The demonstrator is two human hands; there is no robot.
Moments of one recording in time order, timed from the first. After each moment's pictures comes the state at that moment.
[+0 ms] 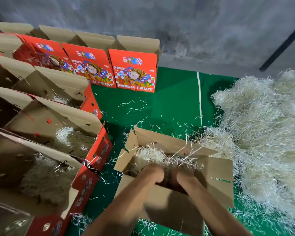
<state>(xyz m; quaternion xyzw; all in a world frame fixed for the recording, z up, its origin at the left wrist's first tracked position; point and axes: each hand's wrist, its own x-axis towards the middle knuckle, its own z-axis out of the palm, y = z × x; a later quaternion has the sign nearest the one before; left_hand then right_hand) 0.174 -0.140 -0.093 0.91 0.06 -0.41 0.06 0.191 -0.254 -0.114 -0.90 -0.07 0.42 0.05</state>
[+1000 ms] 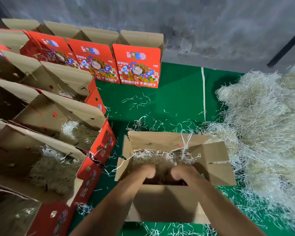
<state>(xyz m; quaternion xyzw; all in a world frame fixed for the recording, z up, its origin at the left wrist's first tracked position) 0.151 -0.111 -0.089 0.87 0.09 -0.48 0.07 0.194 -0.241 -0.095 -0.86 -0.14 0.48 -0.10</state>
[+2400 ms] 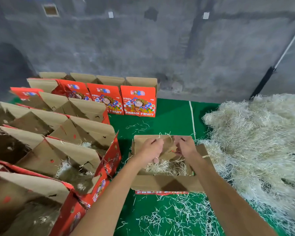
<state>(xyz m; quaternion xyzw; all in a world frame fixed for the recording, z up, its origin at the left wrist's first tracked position) 0.103 -0.113 0.053 0.83 0.12 -0.07 0.54 0.192 -0.267 0.023 -0.78 0.10 0.15 0.60</state>
